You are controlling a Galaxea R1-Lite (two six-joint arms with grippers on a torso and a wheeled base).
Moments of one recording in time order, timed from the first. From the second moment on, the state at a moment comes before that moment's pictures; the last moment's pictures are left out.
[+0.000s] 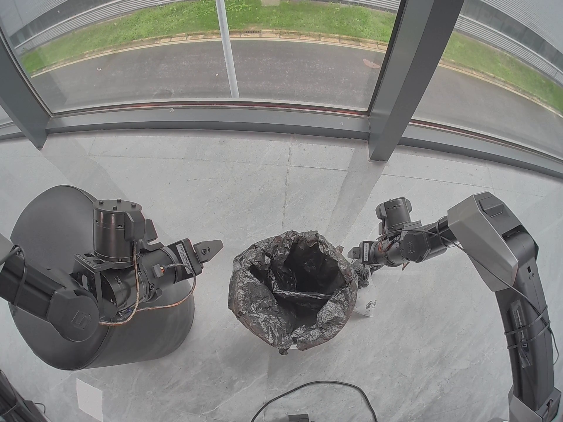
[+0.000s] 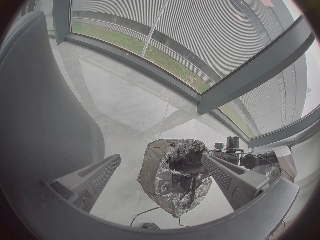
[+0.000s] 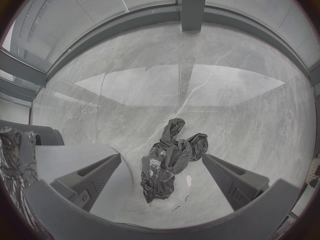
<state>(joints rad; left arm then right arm) -0.41 1.78 -0.67 -0.66 0.05 -0.55 0.27 2.60 -1.71 -0.10 -0.03 0.29</state>
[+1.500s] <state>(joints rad) -0.35 1.85 -0.68 -0.67 0.00 -0.58 0.29 3.04 -2.00 0.63 -0.02 0.30</state>
